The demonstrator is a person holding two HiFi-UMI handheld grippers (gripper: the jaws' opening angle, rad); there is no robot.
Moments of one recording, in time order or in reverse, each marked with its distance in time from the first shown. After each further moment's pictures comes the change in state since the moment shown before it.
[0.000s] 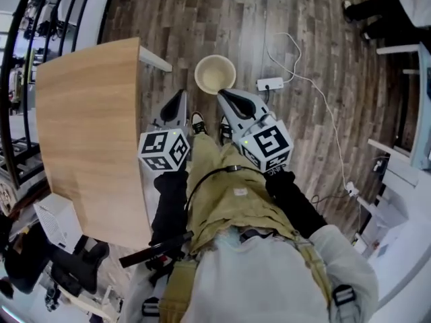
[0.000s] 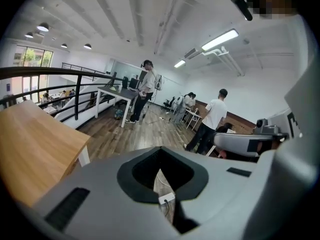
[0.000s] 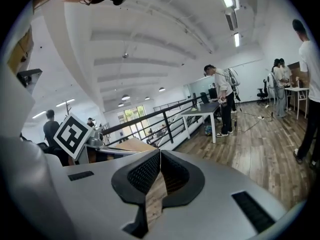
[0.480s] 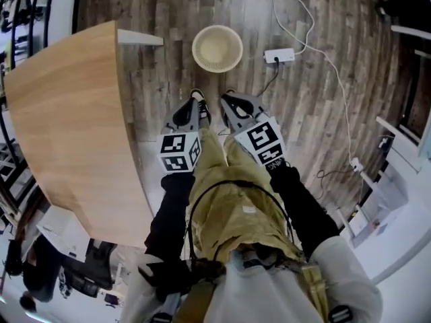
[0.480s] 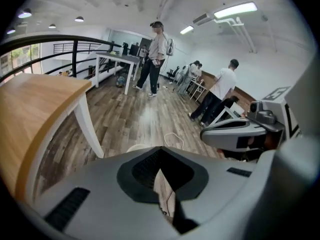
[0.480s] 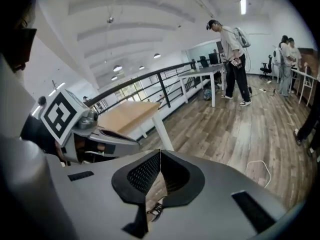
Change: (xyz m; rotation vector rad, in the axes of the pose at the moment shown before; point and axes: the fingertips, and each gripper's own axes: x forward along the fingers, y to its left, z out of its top) left arm 0.088 0.092 -0.197 -0.014 0.364 0.016; right arm 0.105 -0.048 -0.219 0.047 0.379 -0.013
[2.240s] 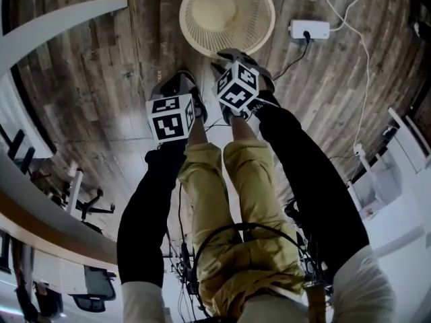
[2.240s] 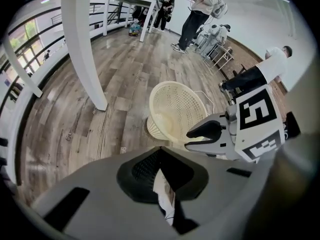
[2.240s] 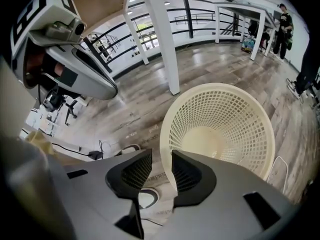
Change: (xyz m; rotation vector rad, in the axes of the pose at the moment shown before) left arm 0.302 0.205 -0.272 -0.125 0.430 0.101; right arm 0.363 -0.143 -0.372 -0.326 0.636 0.109
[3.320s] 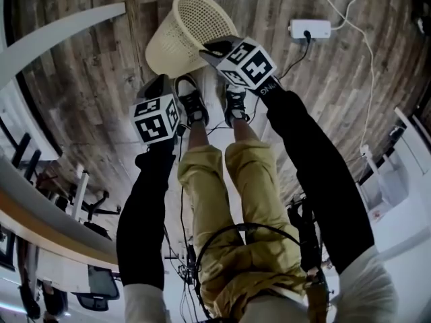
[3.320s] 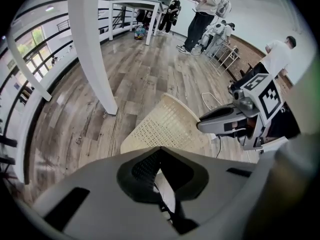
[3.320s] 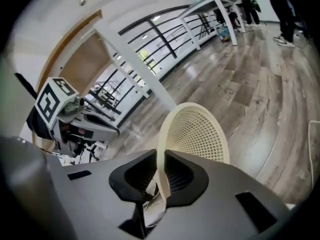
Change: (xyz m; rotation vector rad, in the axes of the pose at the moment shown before) left arm -0.008 0.030 0.013 -0.011 -0.024 0.094; right arm -0.022 -0.029 0.051 0.298 -0.316 0.276
